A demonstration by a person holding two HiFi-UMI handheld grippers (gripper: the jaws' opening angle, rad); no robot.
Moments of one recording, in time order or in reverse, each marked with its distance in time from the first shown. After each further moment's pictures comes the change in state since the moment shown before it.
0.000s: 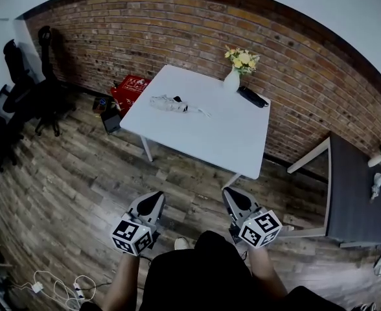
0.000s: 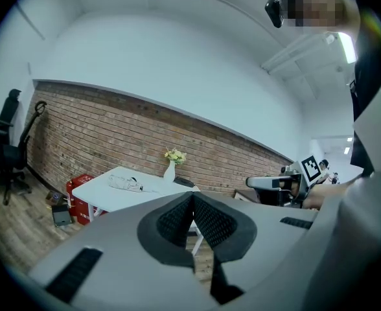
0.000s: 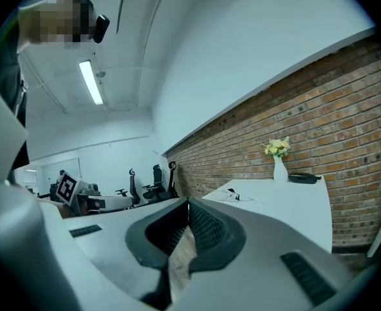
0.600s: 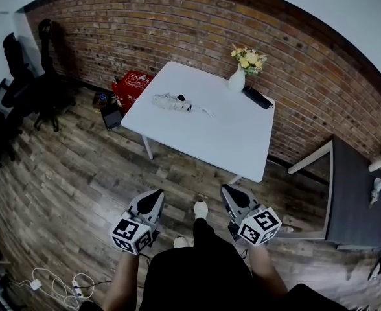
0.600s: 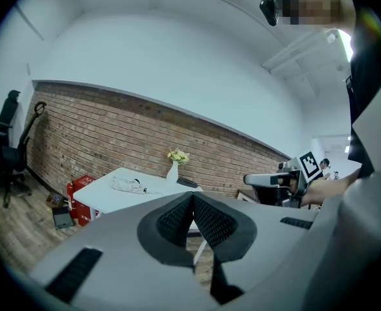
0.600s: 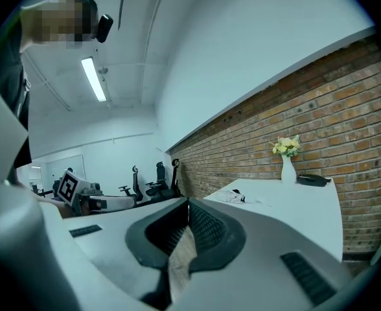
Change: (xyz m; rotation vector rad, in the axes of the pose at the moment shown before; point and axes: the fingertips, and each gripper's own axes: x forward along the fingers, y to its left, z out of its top) left arm 0.011 0.029 0.003 0.006 0.008 0.003; right arm 0.040 0.001 0.005 -0.021 0.027 0.032
